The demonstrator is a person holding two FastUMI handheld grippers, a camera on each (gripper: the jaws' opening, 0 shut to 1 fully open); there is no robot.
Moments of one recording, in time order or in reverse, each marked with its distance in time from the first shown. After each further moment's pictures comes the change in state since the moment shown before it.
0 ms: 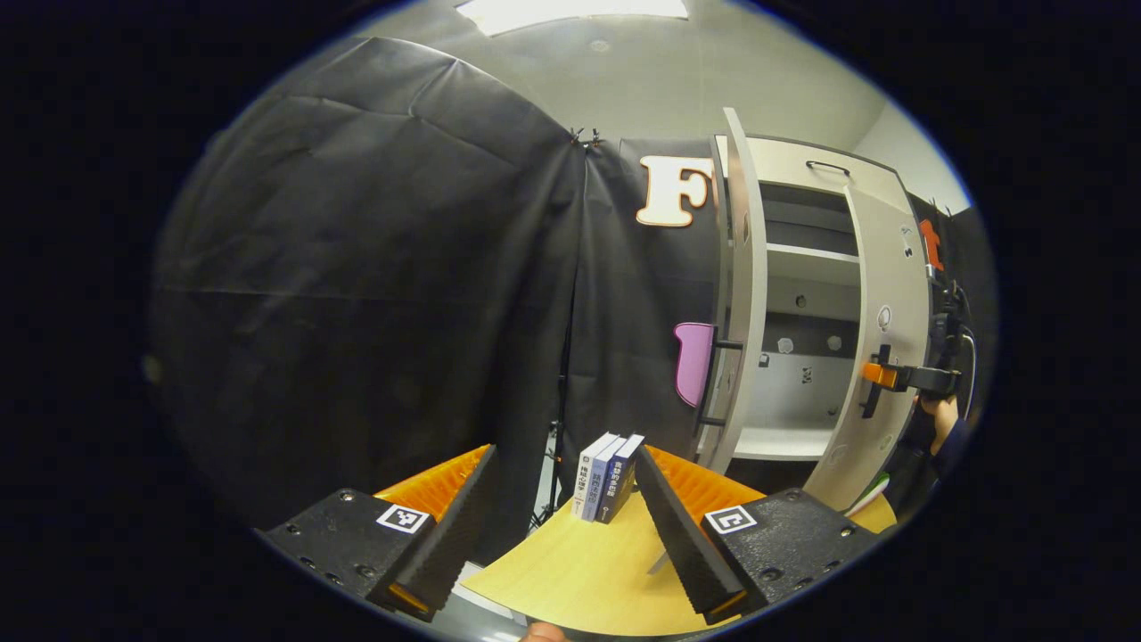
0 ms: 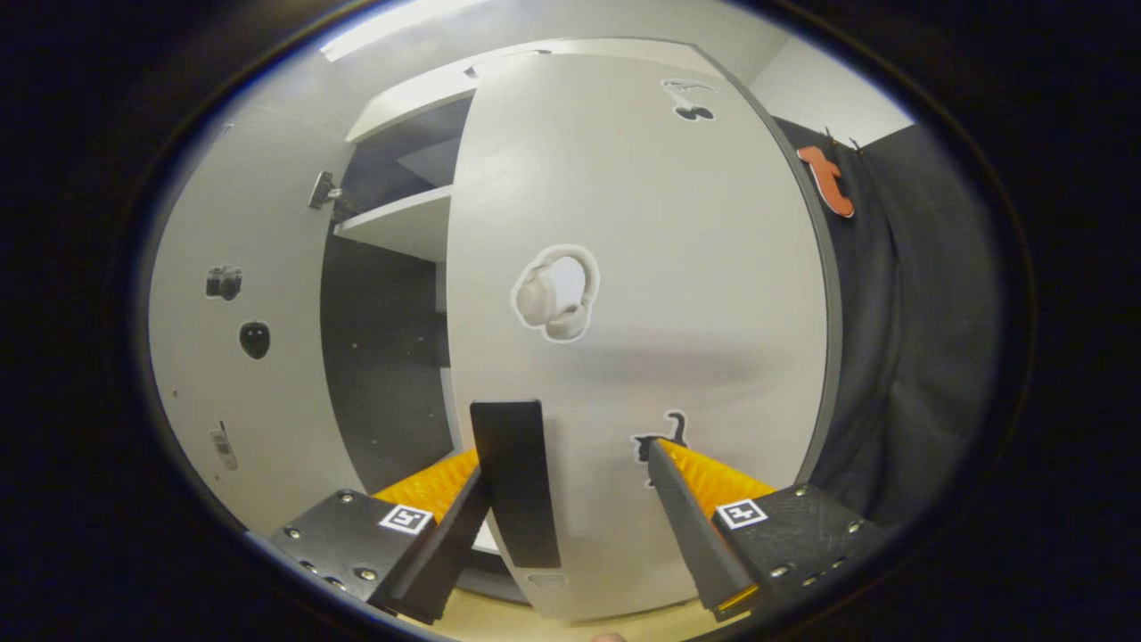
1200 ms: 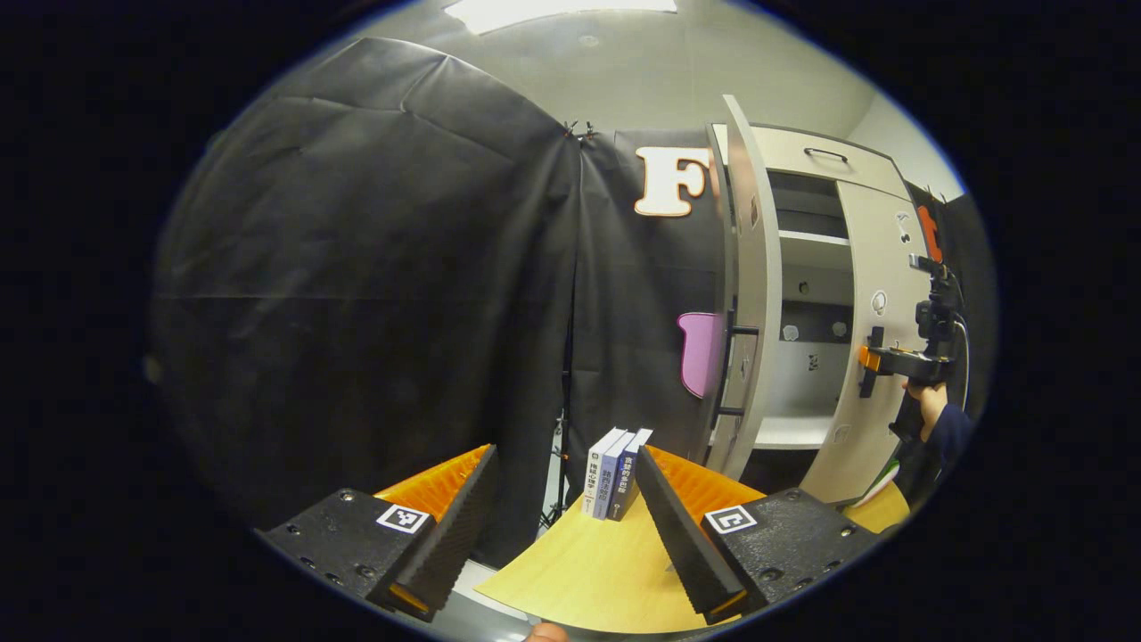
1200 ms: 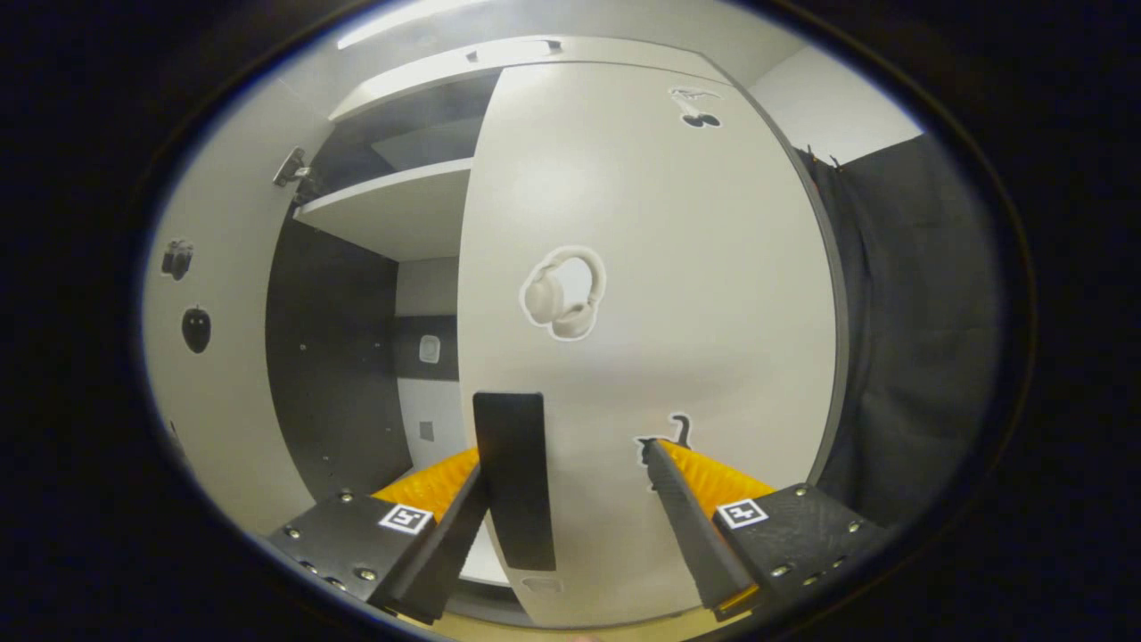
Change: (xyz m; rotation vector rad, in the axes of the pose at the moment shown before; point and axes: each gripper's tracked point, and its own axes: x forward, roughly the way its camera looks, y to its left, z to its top) left arm 0.018 0.016 -0.010 0.029 0.020 -0.011; right arm 0.025 0.002 -0.006 -0.040 -0.050 -0.134
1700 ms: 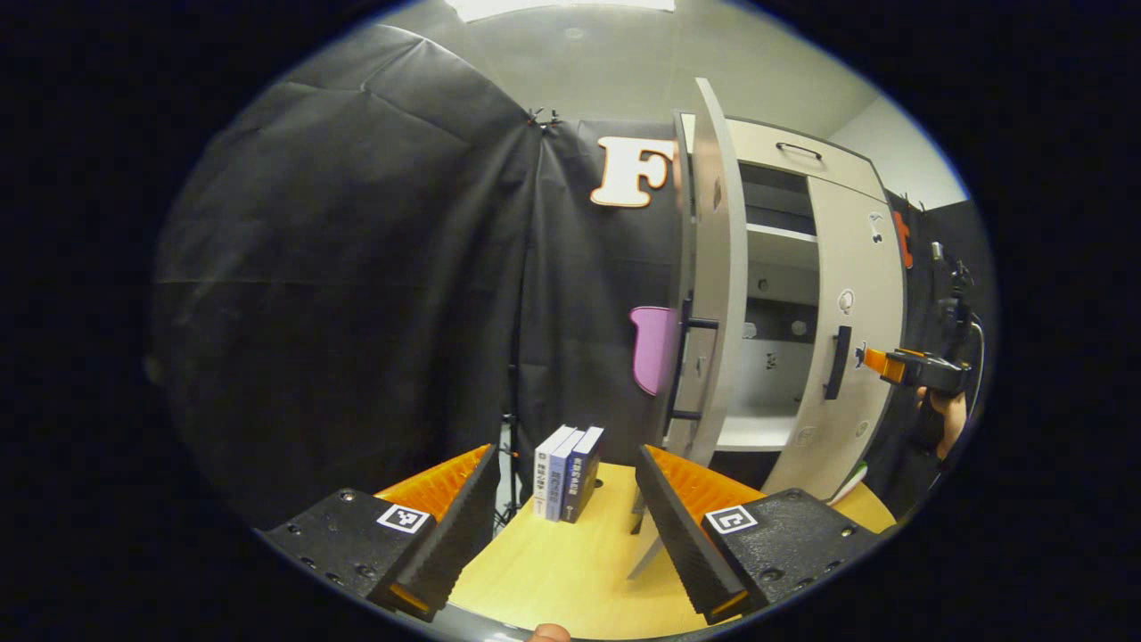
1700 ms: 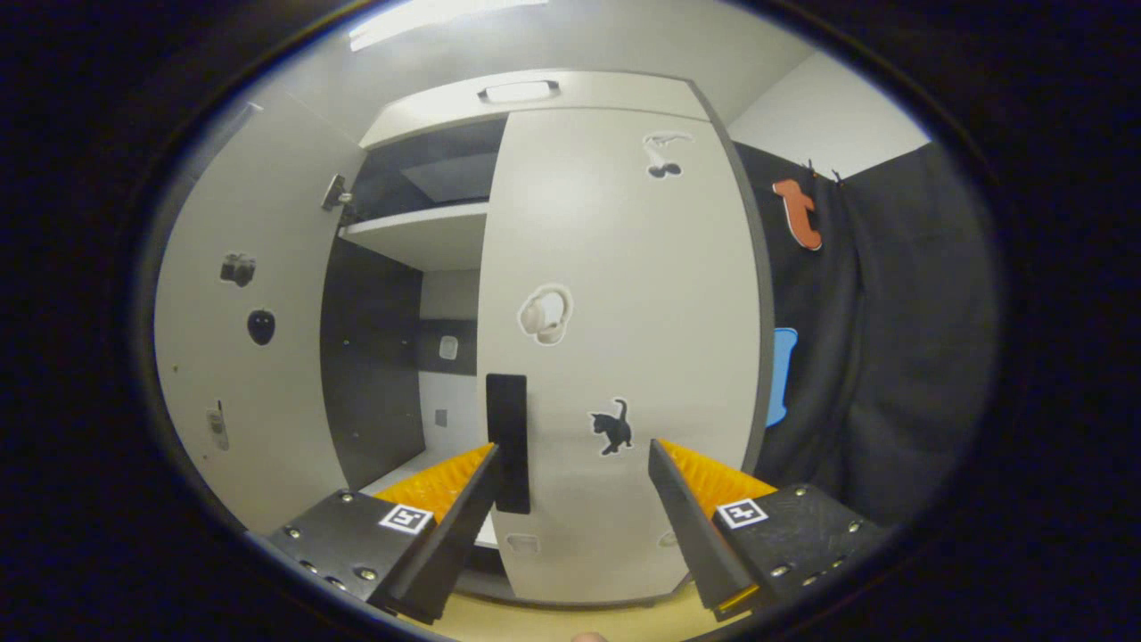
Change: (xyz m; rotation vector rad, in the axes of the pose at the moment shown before) left arm 0.040 -0.059 -0.008 -0.027 0.022 -0.196; right arm -0.105 -0.045 0.027 -0.029 -0.028 0.037
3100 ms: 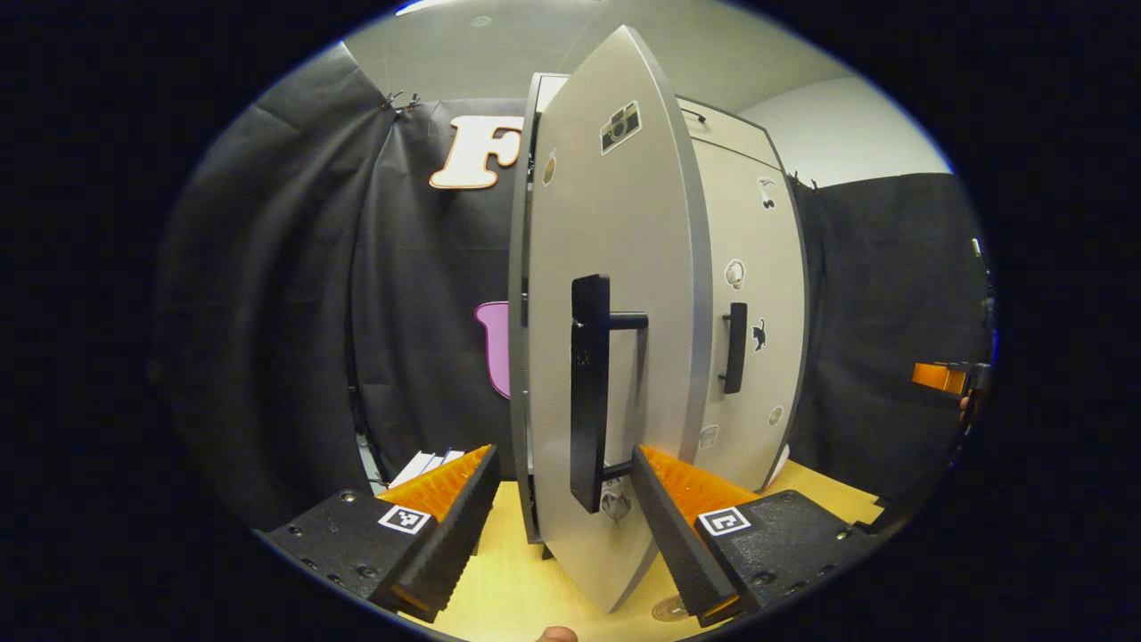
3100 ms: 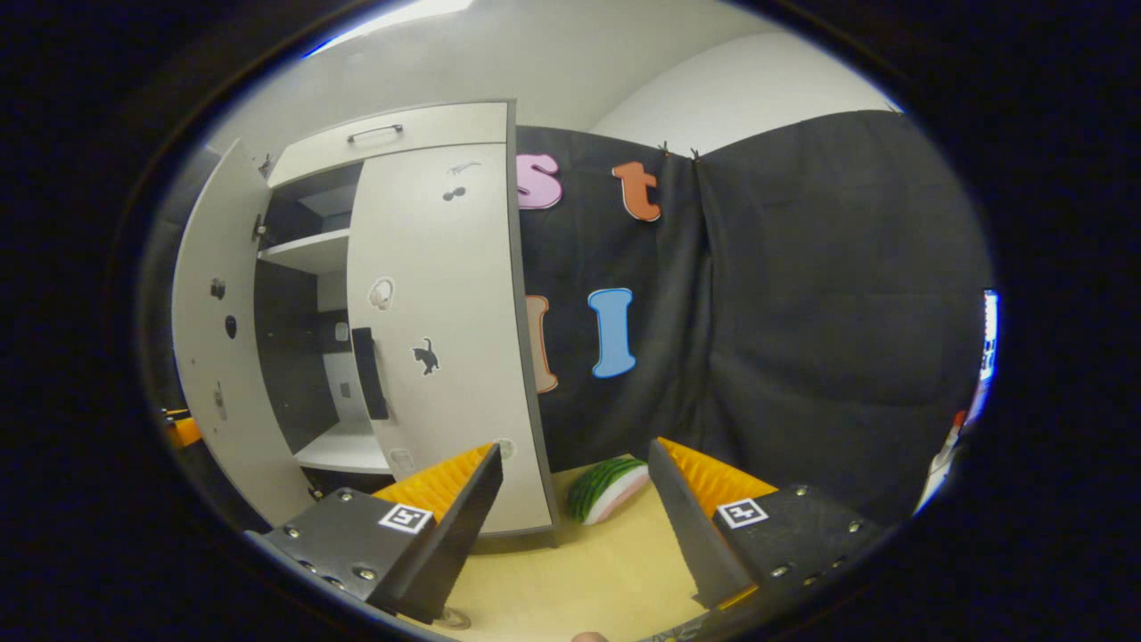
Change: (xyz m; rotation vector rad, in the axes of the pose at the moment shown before) left arm 0.084 -0.141 -0.010 0.089 0.024 -0.431; right arm -0.172 -0.161 -0.041 0.108 0.092 -0.355
